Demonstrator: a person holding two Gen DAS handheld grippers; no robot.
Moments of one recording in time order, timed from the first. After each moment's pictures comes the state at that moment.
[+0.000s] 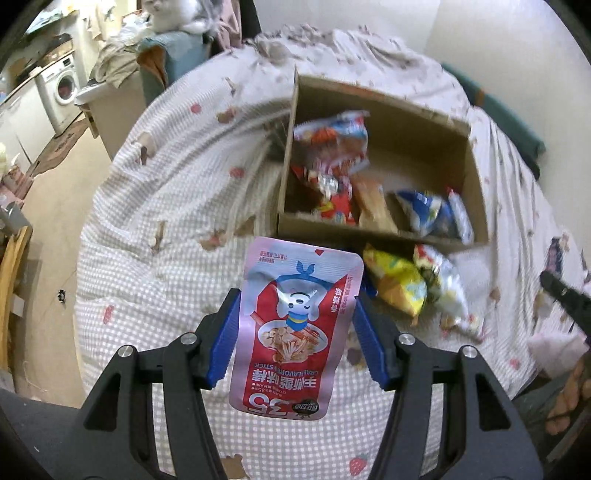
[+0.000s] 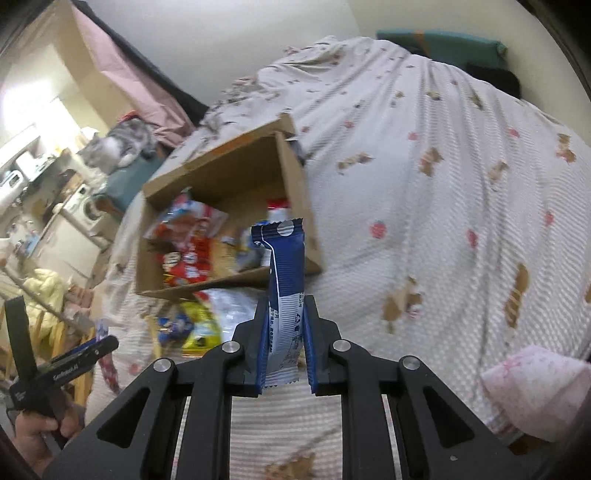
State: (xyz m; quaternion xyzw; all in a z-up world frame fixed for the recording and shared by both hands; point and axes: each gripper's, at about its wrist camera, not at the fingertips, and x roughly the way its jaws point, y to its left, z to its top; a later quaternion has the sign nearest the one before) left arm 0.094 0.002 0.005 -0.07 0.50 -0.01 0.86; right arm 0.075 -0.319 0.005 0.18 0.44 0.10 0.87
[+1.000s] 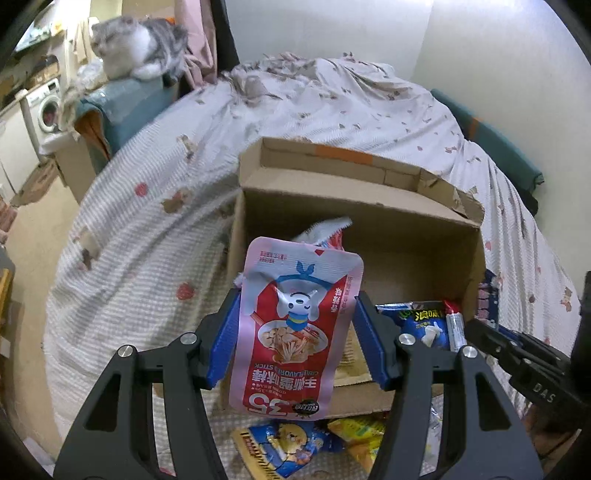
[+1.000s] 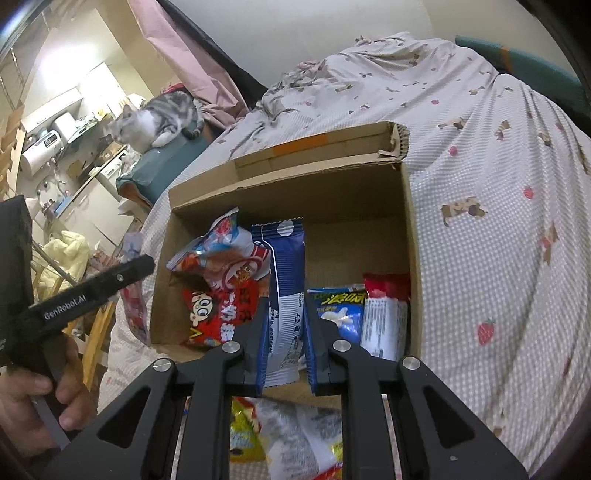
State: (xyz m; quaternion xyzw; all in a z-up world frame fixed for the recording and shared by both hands) left arm 0.242 -0.024 0.010 -0.07 0.45 -0.03 0.89; right arm 0.214 -0.252 -0.022 0.14 0.45 0.19 0.86
